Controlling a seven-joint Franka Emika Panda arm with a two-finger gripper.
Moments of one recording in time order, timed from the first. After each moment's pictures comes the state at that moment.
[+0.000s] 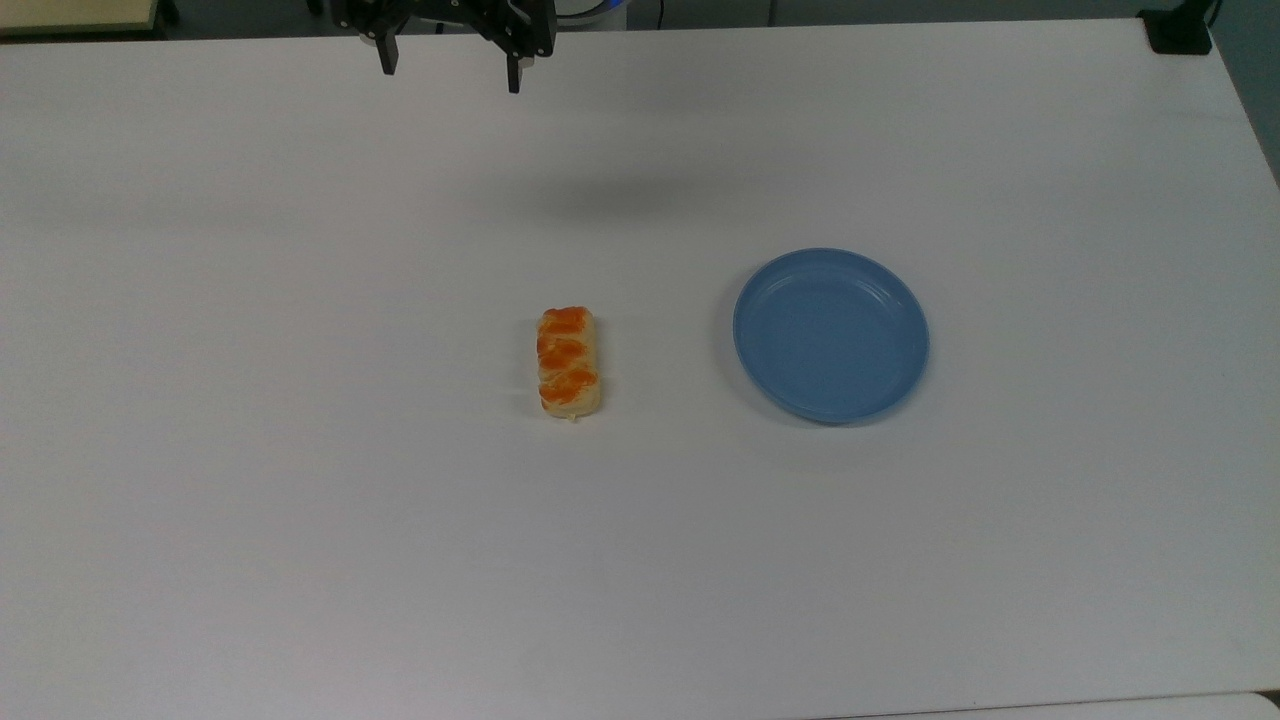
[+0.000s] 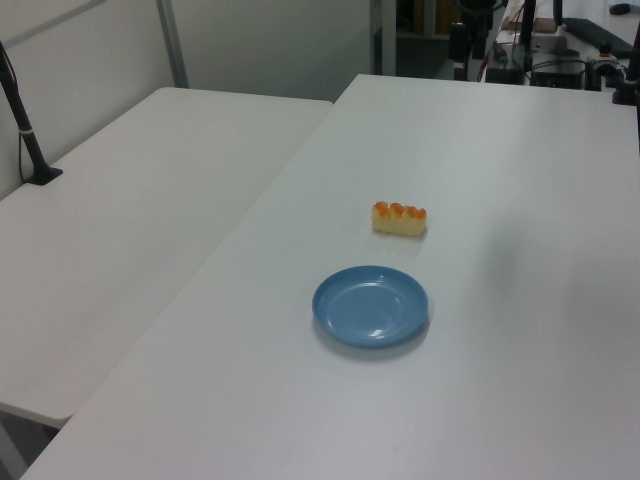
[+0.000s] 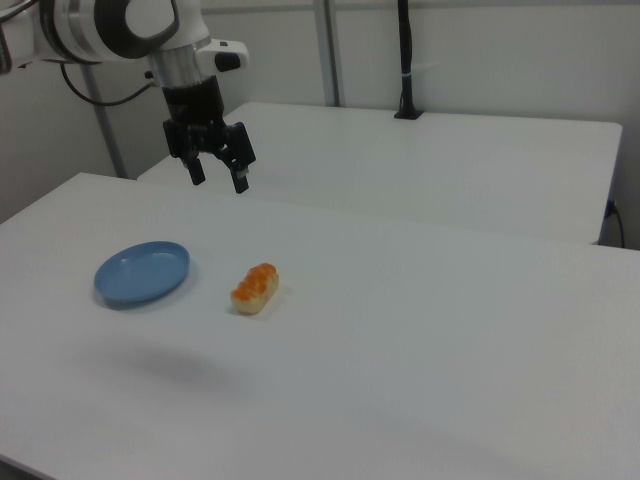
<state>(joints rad) 0.02 0.07 -0.04 -1.54 -0.08 1.62 0.07</state>
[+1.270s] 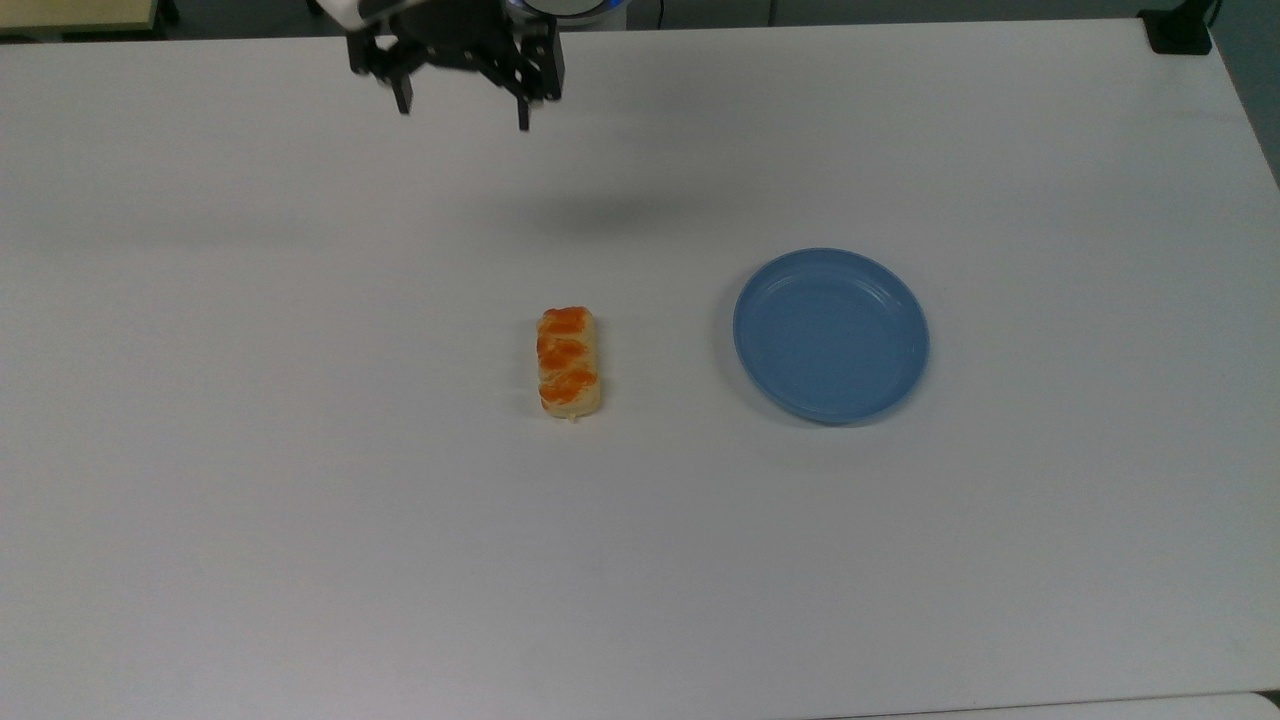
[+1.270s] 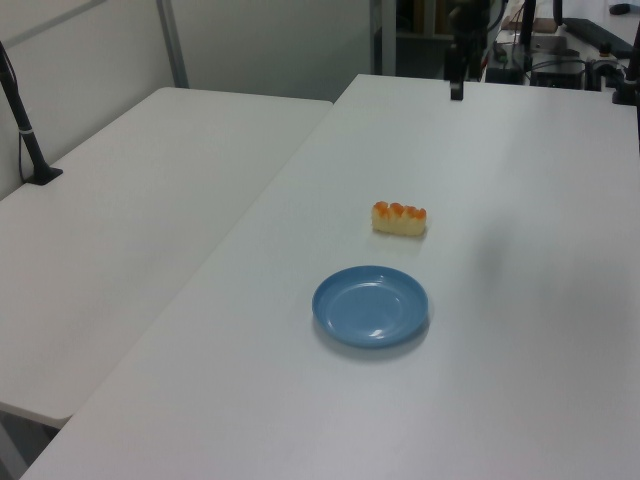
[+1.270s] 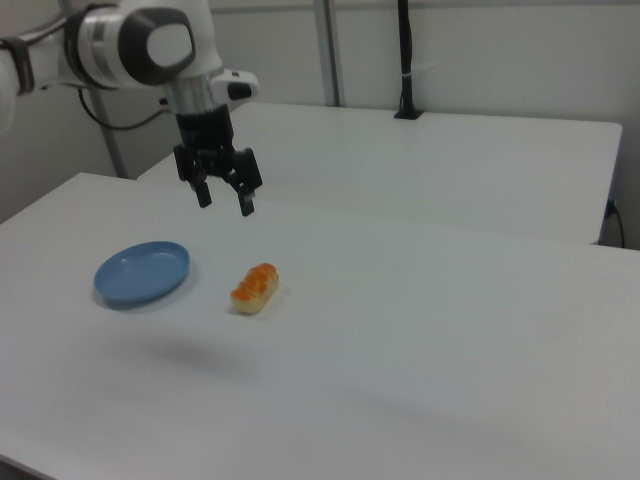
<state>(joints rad) 0.02 0.13 -0.03 -1.56 -0.08 1.65 0.07</state>
